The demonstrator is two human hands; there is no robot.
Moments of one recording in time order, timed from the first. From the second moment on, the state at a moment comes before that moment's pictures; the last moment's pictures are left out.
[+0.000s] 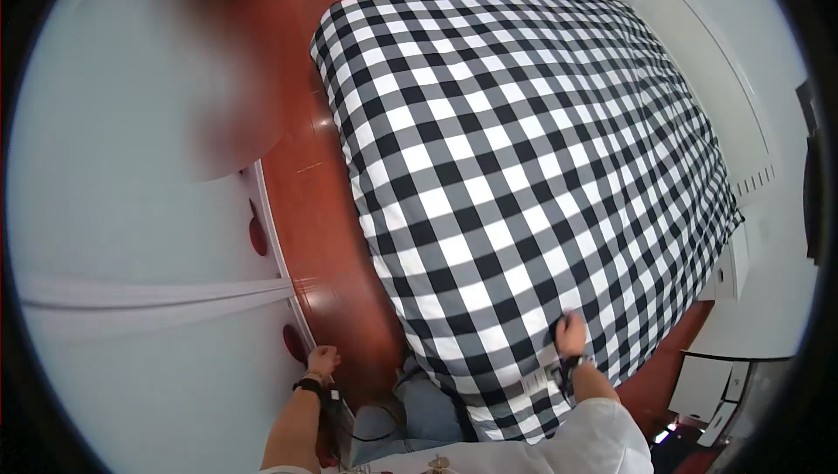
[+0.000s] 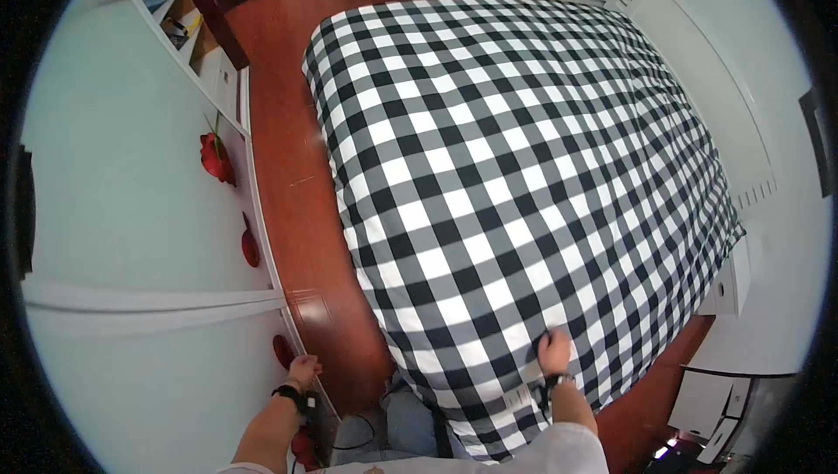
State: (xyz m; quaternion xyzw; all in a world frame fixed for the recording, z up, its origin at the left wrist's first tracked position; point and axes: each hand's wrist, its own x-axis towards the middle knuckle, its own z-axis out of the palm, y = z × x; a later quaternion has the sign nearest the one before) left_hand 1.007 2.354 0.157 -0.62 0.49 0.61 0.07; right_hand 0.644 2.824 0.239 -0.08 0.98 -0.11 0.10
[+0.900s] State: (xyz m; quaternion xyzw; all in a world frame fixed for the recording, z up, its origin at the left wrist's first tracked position) left_hand 0.342 1.719 0.205 -0.35 0.83 0.41 0.17; right_hand 0.383 2.235 0.197 0.04 0.93 0.00 0.38
